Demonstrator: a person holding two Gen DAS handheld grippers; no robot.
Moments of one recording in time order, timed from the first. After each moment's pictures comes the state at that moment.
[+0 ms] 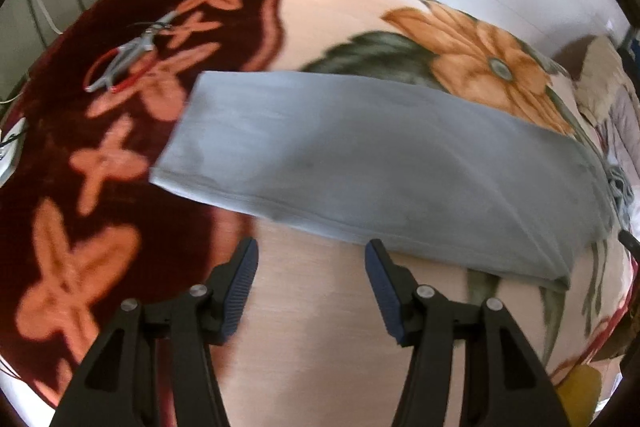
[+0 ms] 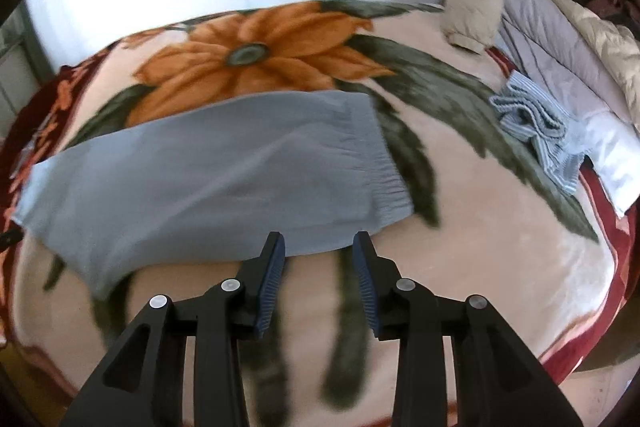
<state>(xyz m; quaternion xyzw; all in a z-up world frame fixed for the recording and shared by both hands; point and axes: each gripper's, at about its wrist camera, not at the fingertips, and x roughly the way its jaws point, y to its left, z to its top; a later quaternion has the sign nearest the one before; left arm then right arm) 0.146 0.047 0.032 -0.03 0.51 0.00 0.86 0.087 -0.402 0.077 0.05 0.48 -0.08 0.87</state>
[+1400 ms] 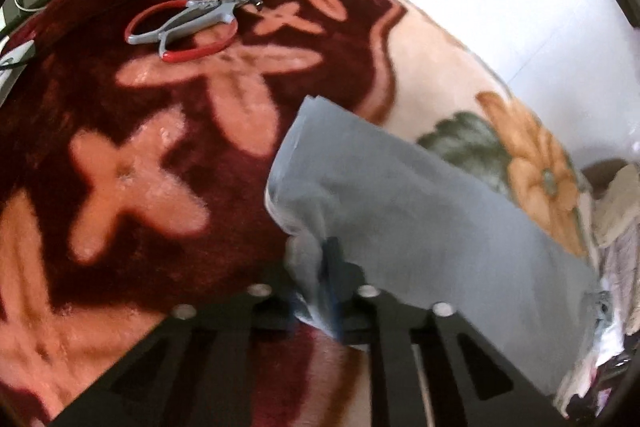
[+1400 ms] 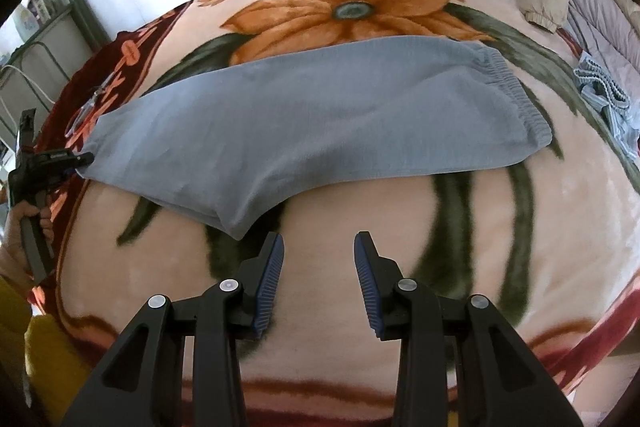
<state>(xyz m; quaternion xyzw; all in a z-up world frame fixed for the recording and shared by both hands) 0.202 0.140 -0.001 -0.20 0.47 0.04 0.86 0.062 -0.295 0.058 0.09 0.51 0.01 0.86</state>
